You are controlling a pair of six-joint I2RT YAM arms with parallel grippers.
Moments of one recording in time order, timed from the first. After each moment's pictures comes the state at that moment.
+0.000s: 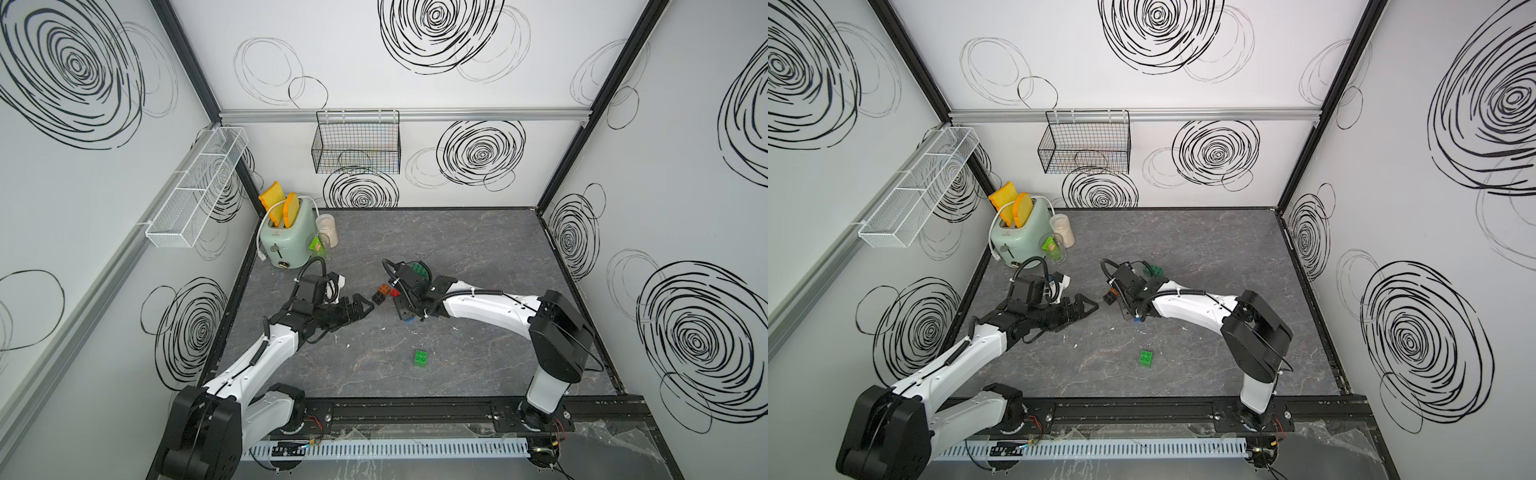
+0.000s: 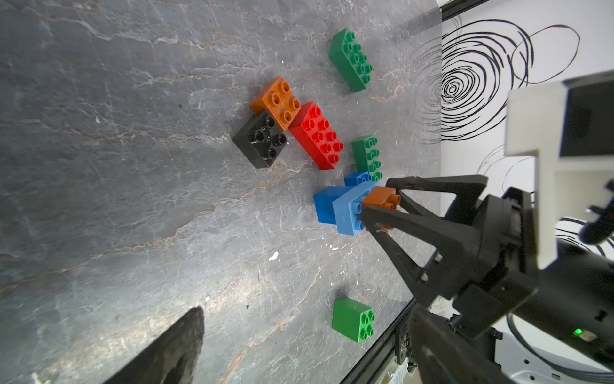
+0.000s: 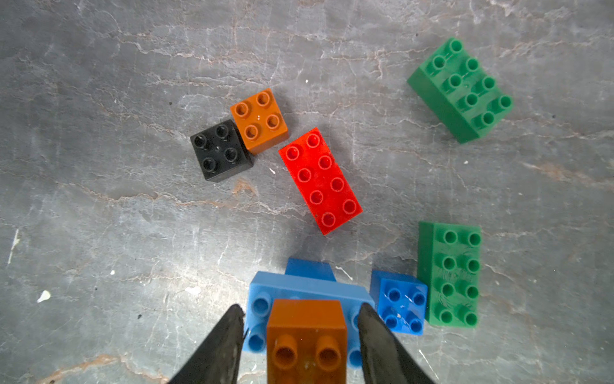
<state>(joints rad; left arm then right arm) -0.23 1.09 0.55 -0.29 0.58 -0.64 0.96 1.76 1.24 -0.57 0.24 0.50</state>
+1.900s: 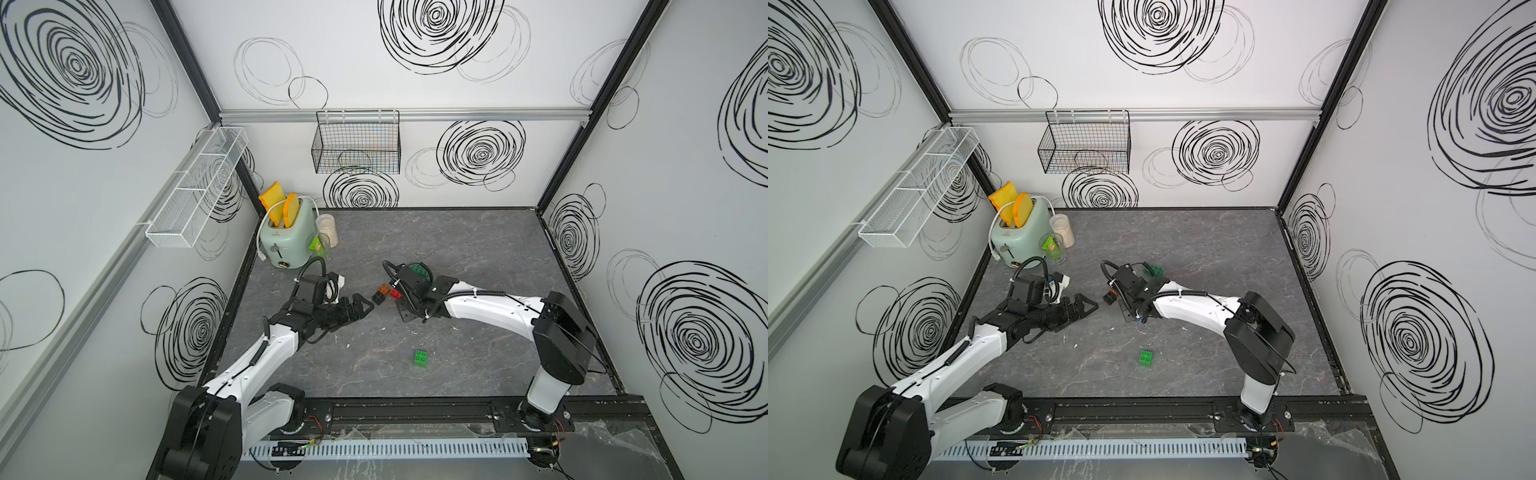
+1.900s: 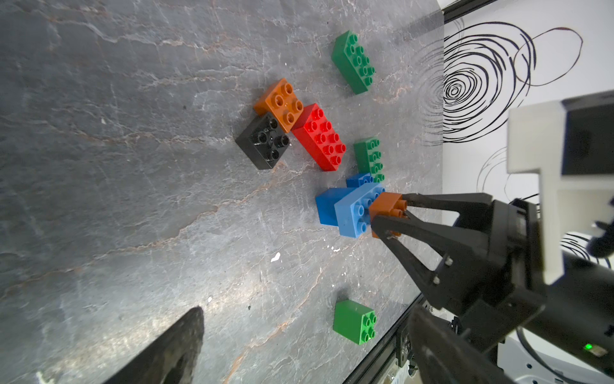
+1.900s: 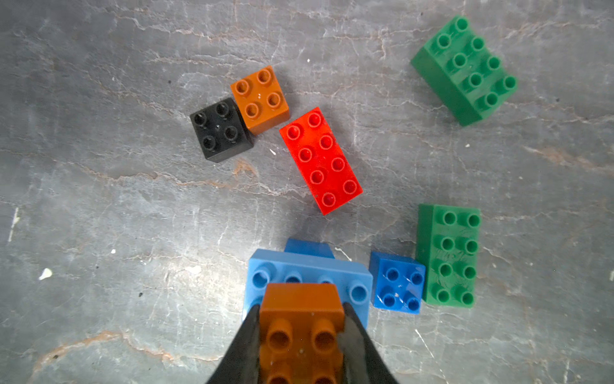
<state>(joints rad) -0.23 1.09 0.55 -0.29 0.58 -0.64 0.96 1.75 1.25 -0.62 0.22 0.50</state>
